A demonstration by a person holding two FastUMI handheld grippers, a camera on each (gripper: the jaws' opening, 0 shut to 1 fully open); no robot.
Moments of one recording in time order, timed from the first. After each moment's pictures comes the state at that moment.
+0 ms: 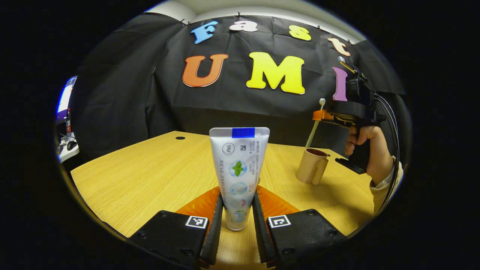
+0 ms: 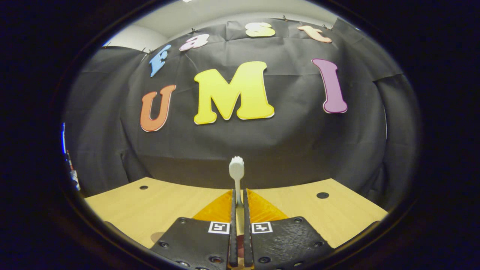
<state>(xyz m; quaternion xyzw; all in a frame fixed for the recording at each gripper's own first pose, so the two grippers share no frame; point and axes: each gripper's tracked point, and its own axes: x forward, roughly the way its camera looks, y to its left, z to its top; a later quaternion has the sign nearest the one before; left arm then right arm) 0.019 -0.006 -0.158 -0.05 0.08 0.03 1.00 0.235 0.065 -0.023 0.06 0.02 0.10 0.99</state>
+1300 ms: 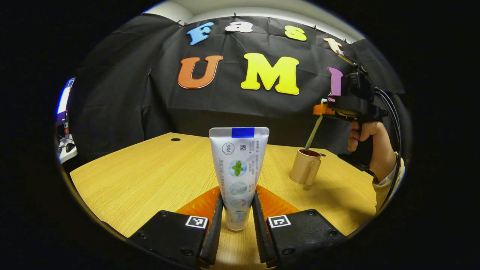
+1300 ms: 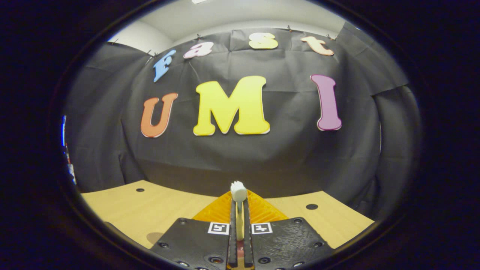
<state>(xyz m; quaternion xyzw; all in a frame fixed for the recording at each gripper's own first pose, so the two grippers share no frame) 0.017 -0.011 -0.160 -0.05 0.08 0.01 1.00 0.223 0.052 -0.015 0.03 0.00 0.09 1.00</state>
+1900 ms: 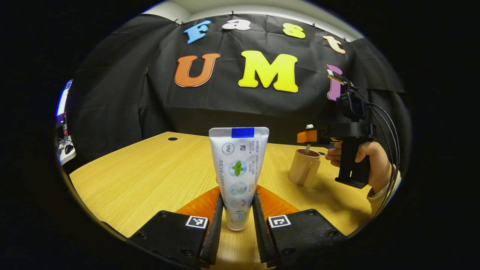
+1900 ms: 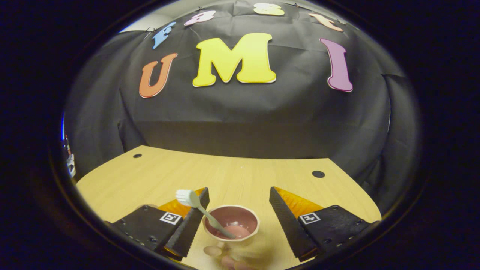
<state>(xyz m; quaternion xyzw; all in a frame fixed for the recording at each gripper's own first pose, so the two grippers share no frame) 0.031 -0.023 -0.154 -0.05 0.09 0.00 1.00 0.232 0.049 -0.099 0.00 0.13 0.10 0.99</state>
